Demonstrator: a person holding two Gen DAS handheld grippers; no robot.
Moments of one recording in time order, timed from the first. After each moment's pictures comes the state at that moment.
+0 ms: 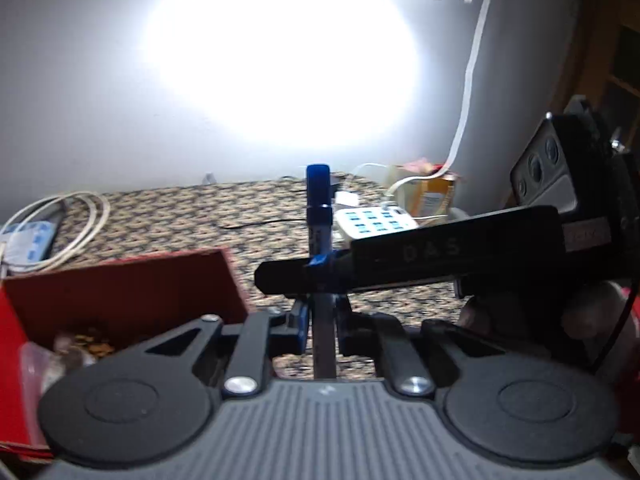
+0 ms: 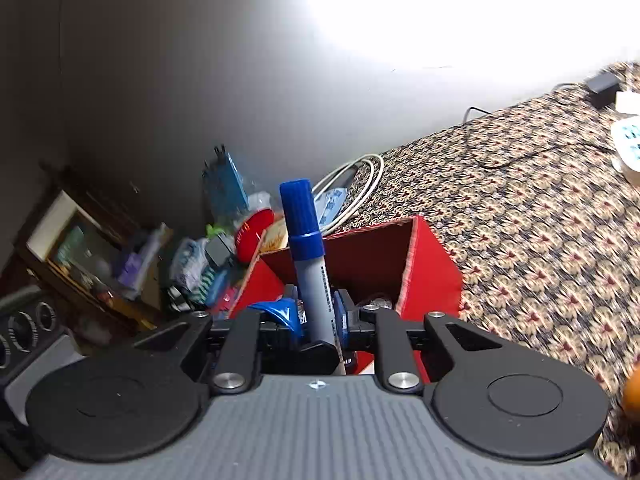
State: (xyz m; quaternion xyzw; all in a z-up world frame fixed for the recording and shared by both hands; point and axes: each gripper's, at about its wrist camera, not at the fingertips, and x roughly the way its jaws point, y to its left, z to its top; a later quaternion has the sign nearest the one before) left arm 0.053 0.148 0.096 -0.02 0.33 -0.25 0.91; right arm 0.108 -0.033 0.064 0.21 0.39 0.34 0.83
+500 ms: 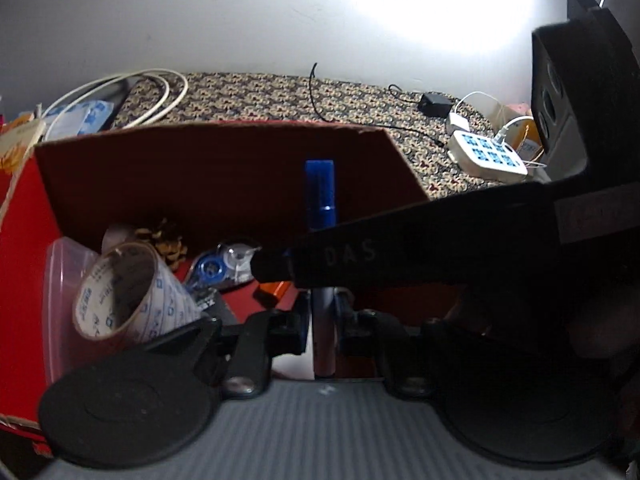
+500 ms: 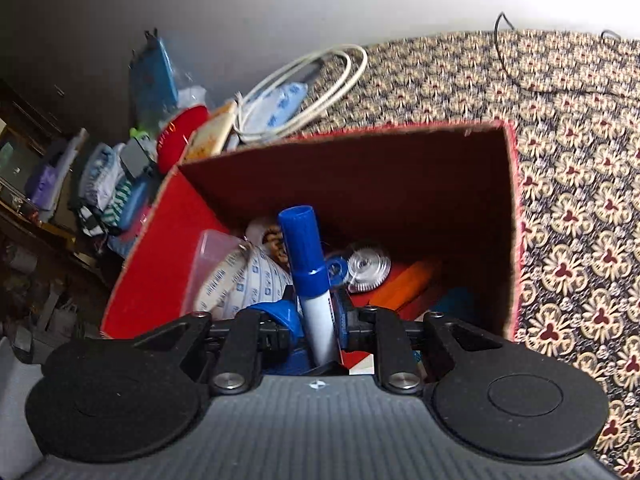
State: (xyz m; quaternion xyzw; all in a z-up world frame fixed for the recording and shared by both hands) left arm 0.111 0.217 0.004 -0.03 0.46 -0.15 0.88; right arm 0.154 0.078 -0.024 0.11 0.51 0.28 0.81
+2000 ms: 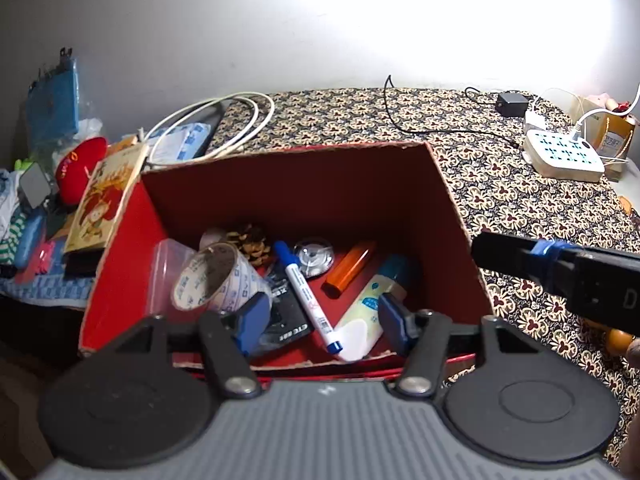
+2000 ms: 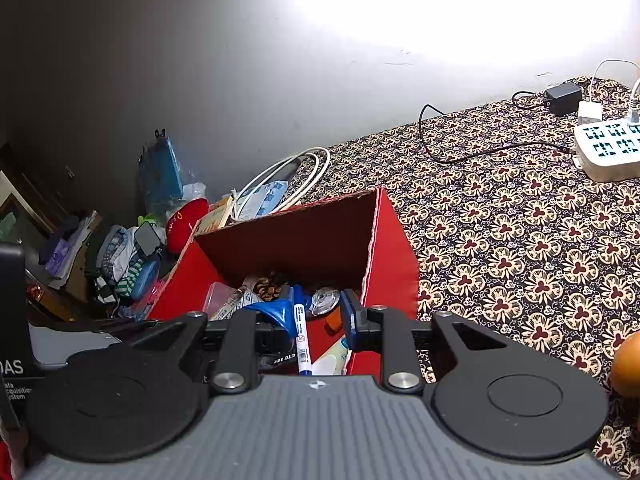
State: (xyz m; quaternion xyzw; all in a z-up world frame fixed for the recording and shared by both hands) left arm 0.079 0.170 0.053 0.05 0.45 0.01 0.89; right arm 0.072 -0.022 0.029 0.17 0.37 0.25 0.88
